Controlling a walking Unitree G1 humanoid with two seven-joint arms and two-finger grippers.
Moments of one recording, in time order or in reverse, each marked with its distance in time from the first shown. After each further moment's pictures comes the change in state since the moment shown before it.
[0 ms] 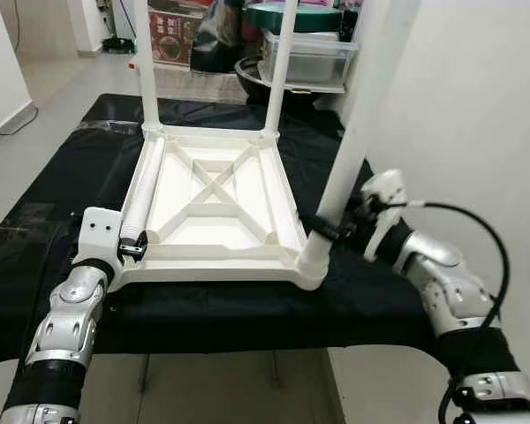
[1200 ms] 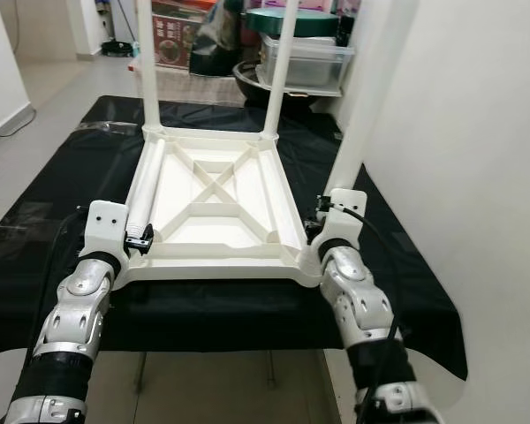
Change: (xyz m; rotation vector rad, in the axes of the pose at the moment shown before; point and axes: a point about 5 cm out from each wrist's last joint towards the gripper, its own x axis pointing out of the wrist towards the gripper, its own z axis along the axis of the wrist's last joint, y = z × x) left arm 0.006 -0.011 0.009 -0.018 -0.028 -0.022; right arm 0.053 0.034 -0.018 0.260 -0.007 -0.881
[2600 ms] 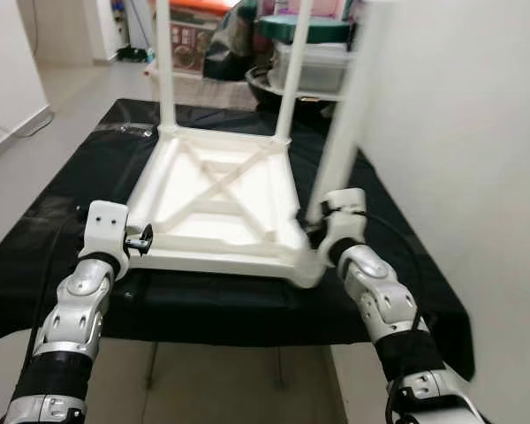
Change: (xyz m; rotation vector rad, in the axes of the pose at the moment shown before) left arm -0.001 0.004 -0.002 0.008 0.004 0.011; right arm 0.012 -0.039 0.001 -0.115 0.004 0.012
